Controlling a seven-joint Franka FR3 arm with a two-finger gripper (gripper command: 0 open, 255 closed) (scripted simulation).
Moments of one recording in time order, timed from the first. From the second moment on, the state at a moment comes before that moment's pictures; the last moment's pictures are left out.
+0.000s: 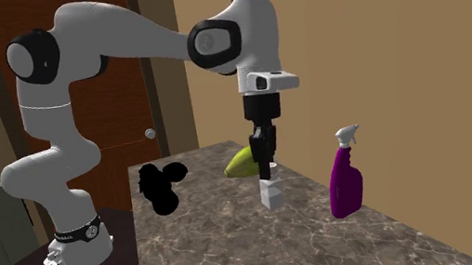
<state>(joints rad) 0.00 0.24 0.14 -1.61 -0.14 1.85 0.13</state>
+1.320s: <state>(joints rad) 0.05 -0.15 0.20 -1.98 -0.08 1.82 0.22</state>
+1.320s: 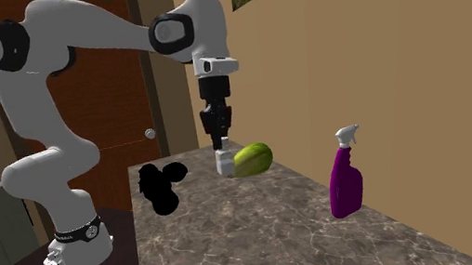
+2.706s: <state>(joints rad) 0.28 -0.72 0.40 -2.42 0.17 1.68 0.51</state>
